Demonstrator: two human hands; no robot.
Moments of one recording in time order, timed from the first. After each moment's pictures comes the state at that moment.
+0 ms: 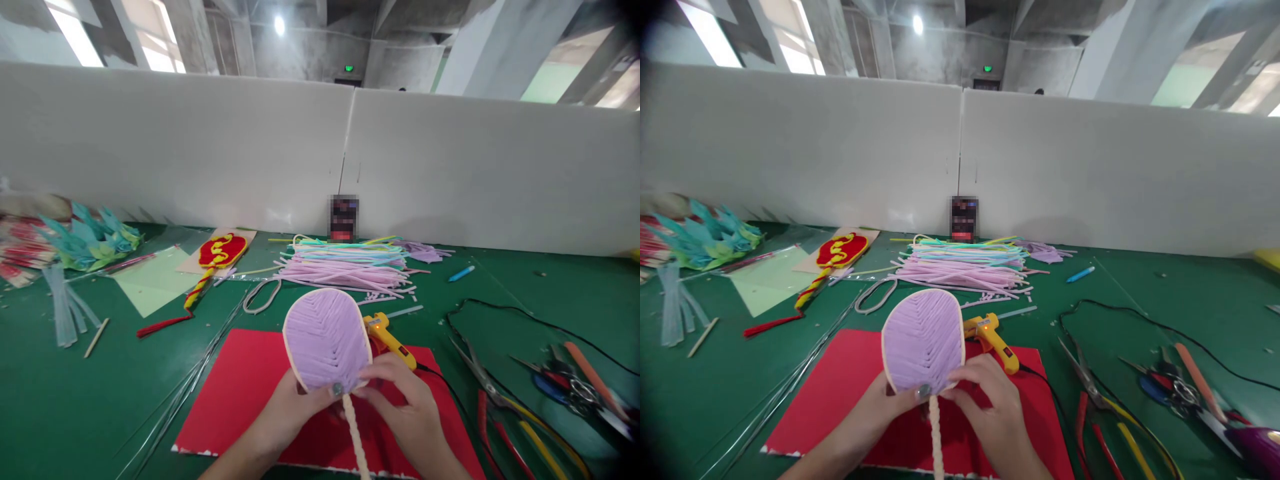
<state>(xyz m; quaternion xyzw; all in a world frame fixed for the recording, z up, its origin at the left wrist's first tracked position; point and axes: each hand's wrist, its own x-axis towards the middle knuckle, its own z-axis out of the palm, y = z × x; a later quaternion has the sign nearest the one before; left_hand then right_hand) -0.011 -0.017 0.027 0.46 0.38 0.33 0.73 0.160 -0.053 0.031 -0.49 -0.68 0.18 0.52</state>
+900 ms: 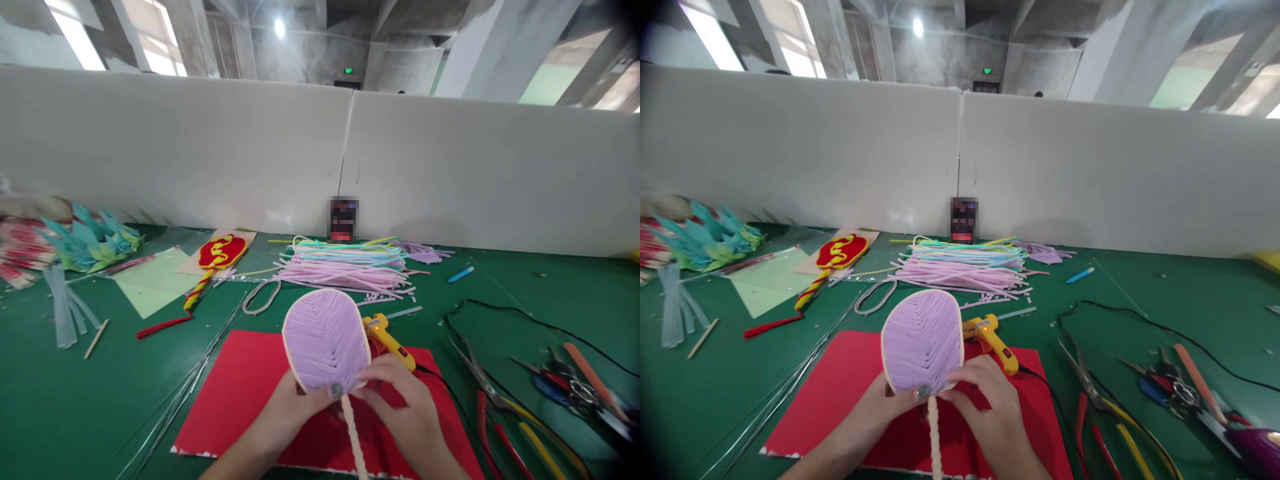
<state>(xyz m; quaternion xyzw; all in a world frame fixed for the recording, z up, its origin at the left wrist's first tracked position) -0.013 -0.016 0.025 0.47 0.38 0.32 0.73 0.161 -0.051 0.029 -0.49 -0.69 0.16 0.51</state>
